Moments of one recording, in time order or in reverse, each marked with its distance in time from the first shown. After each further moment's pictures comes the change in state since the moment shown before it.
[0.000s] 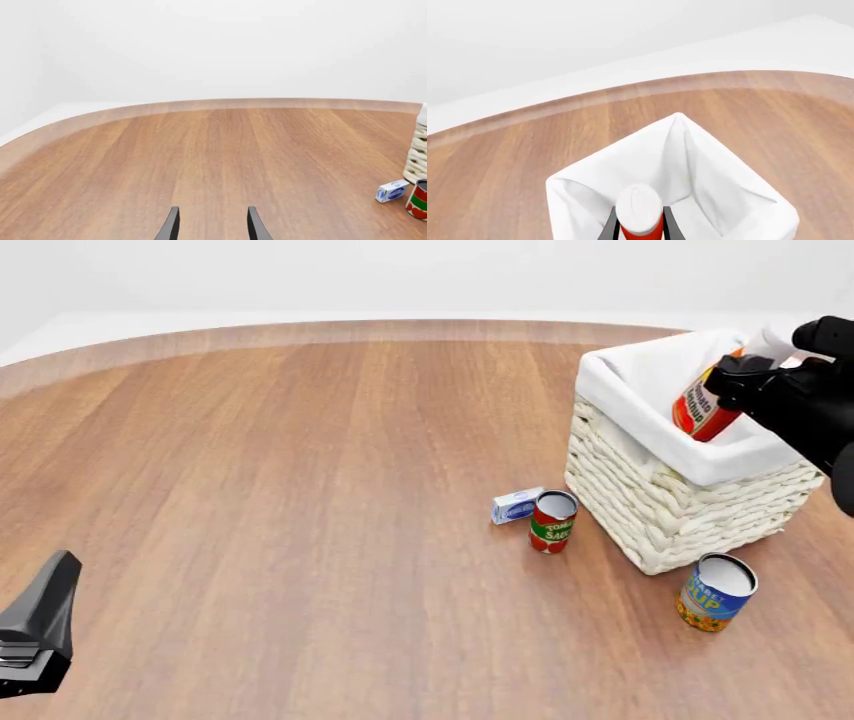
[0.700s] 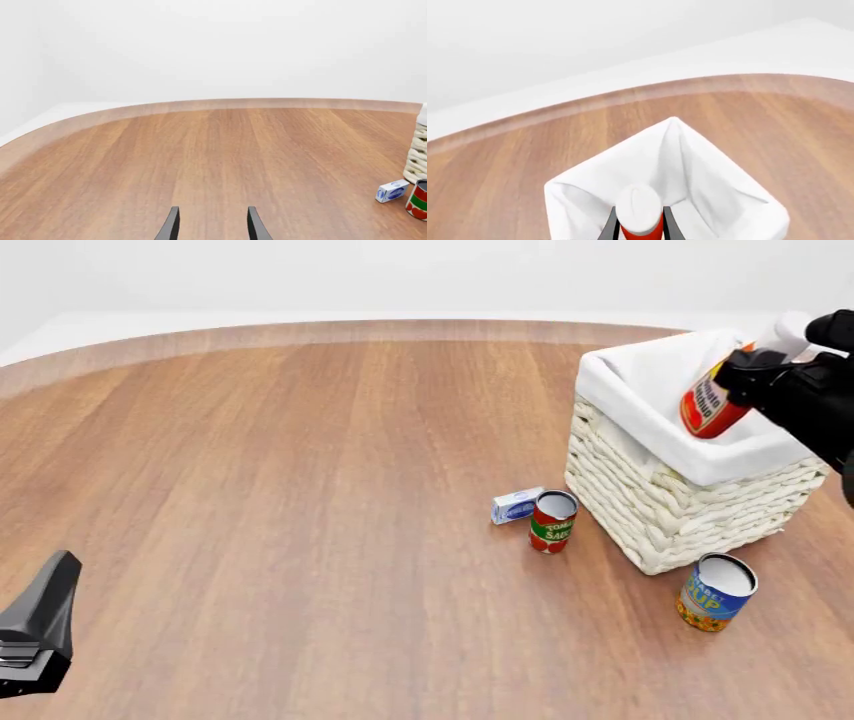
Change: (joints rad) left arm 0.000 0.000 0.000 0.000 0.000; right arm -0.015 -0.021 -0.003 0.010 0.007
